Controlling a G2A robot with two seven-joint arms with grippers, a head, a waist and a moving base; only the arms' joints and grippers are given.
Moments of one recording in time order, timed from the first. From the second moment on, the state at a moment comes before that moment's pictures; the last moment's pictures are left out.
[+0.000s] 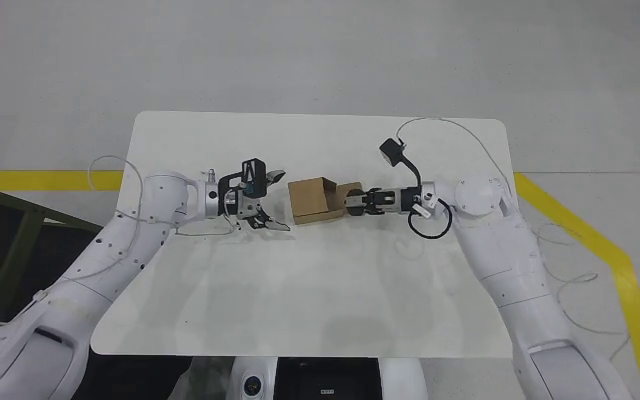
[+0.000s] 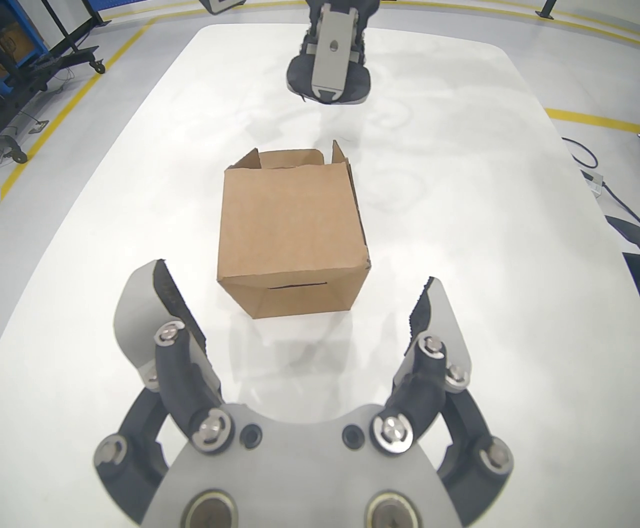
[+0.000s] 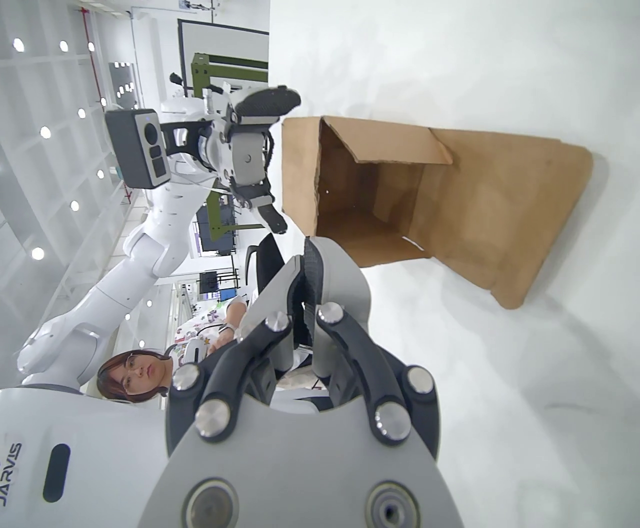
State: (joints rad) left arm 0.67 -0.90 -0.71 -1.17 1.36 -0.96 0.36; right arm -0.82 -1.26 1.16 -1.18 0.05 -0.19 1.24
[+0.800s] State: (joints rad) left arm 0.71 -0.95 -0.74 -1.20 1.19 -0.89 0.14; right arm -0.85 -1.26 1.11 -1.17 0.04 -0.17 1.15
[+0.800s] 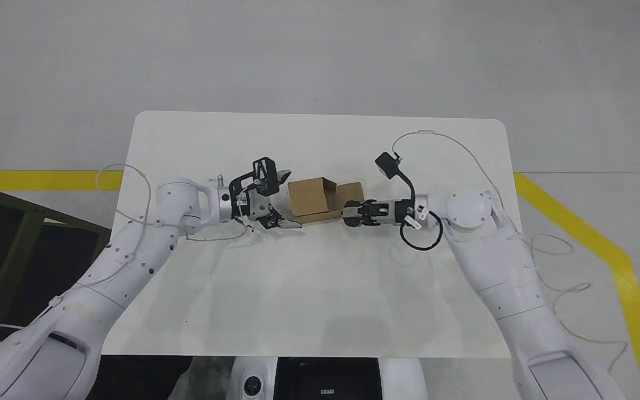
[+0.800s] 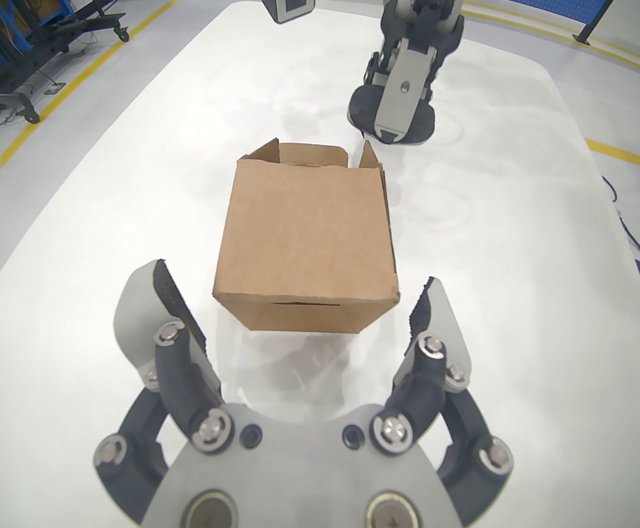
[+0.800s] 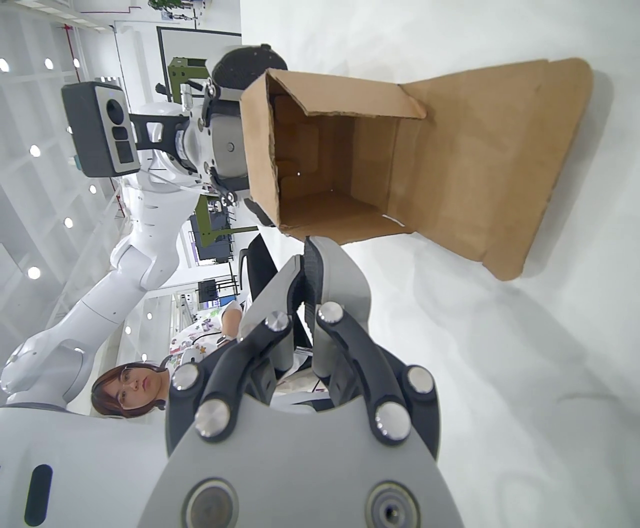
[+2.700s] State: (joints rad) left arm 0.75 -0.96 -0.83 -1.17 1.44 -1.00 0.28; right arm -0.60 -1.35 0.89 -0.84 0.12 -0.33 1.11
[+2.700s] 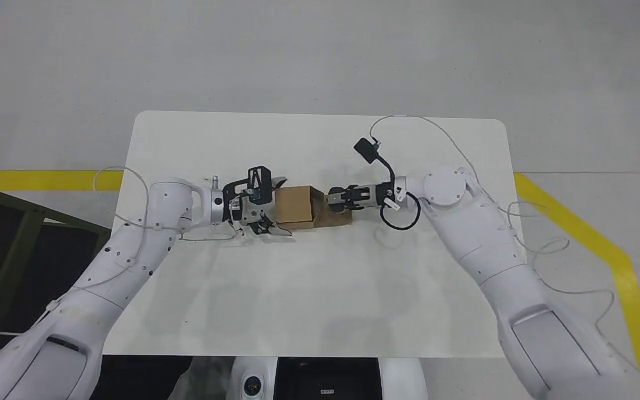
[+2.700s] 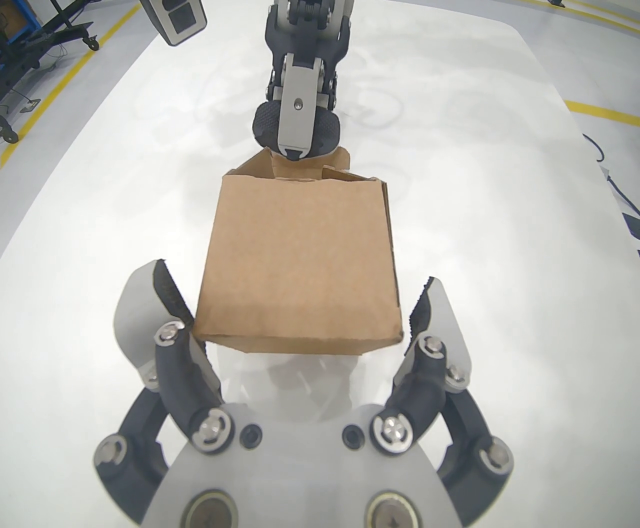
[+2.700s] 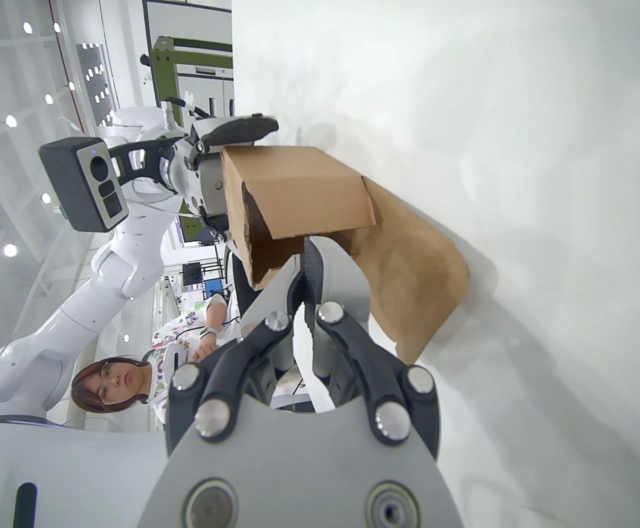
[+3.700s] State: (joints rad) left arm 0.75 -0.97 -0.85 -1.14 1.43 -1.01 0.26; right arm -0.51 -1.41 0.83 -0.69 0.25 -0.41 1.25
